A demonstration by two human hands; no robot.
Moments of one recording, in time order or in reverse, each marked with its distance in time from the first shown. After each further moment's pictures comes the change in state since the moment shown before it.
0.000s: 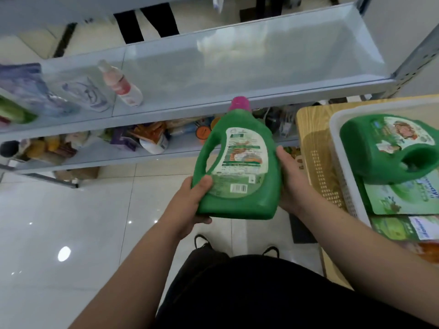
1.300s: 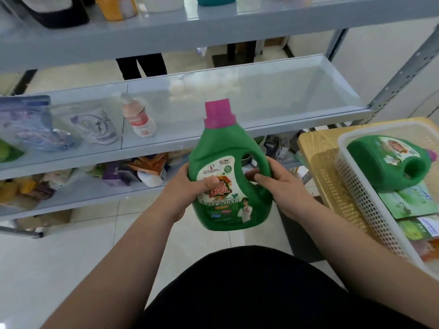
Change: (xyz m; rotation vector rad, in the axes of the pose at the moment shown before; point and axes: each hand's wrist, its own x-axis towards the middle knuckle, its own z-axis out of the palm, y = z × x) left_hand 0.062 0.082 -0.125 0.160 -0.241 0.208; right_hand 0.037 0.029 0.111 -0.660 0.264 -0.250
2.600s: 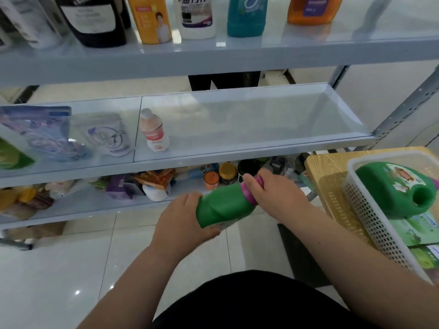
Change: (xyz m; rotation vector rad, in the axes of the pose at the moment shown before) left_hand -0.023 -0.034 -0.042 1.176 0.279 0.348; right_hand 0.027 -0.043 0.046 -1.126 0.100 -0.191
